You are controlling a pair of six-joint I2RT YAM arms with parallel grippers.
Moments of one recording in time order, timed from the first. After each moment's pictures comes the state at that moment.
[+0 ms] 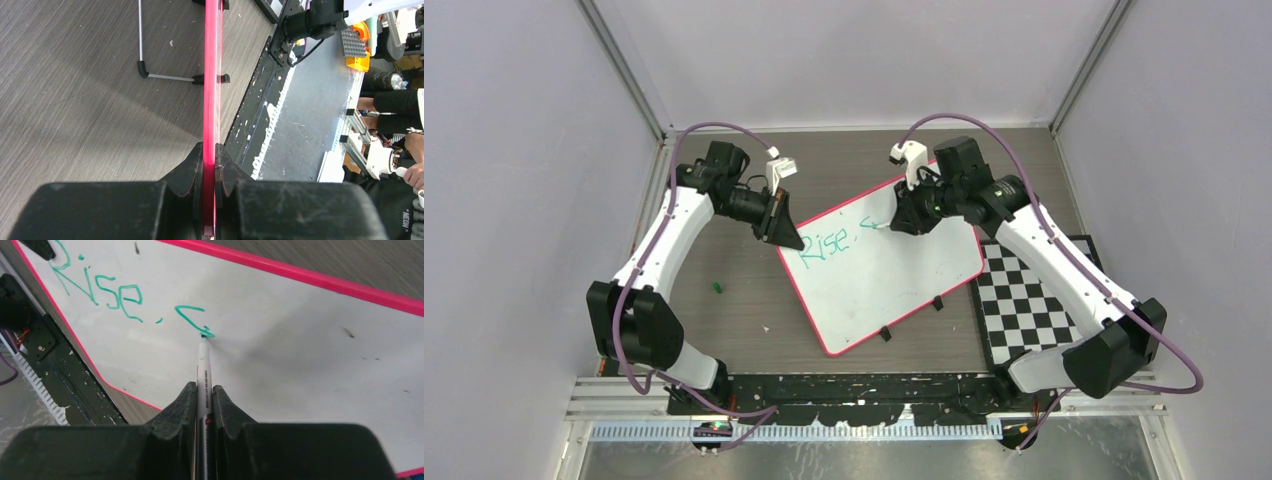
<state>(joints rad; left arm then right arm) -0.21 1.51 1.41 -1.11 0.99 0.37 0.51 1.37 1.39 -0.76 -0.39 -0.10</state>
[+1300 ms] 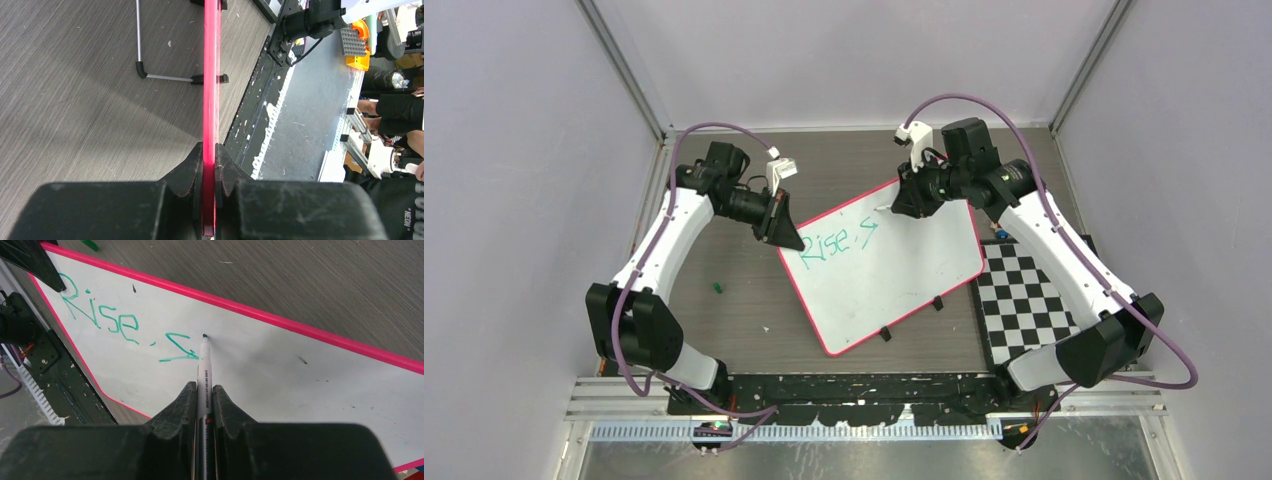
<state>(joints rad) -0.21 1.50 1.40 -1.11 0.99 0.37 0.47 1.43 1.52 -0.79 -0.43 -0.12</state>
